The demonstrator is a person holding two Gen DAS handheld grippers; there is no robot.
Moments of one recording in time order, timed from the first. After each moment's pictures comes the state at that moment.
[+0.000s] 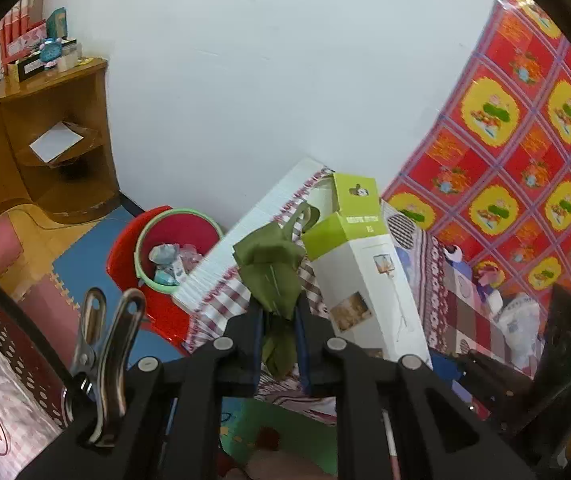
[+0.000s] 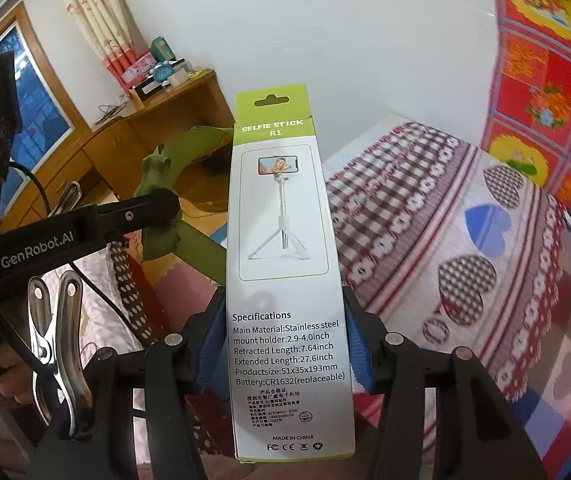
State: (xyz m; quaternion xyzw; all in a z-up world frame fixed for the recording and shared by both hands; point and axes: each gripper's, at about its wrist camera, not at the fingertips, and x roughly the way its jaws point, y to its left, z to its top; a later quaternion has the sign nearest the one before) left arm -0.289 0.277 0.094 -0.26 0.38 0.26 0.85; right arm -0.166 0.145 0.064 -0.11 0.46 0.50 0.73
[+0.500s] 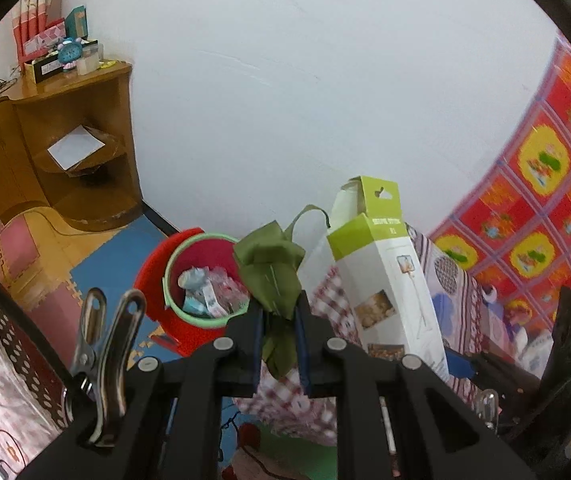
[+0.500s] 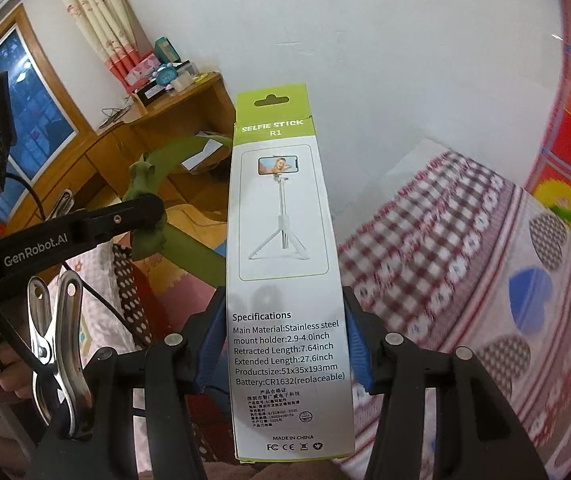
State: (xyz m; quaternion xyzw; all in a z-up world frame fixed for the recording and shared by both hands) left arm -0.269 0.373 0.093 -0.26 0.38 0.29 0.84; right arm -0.122 0.236 0.060 -0.10 0.46 0.52 0.71
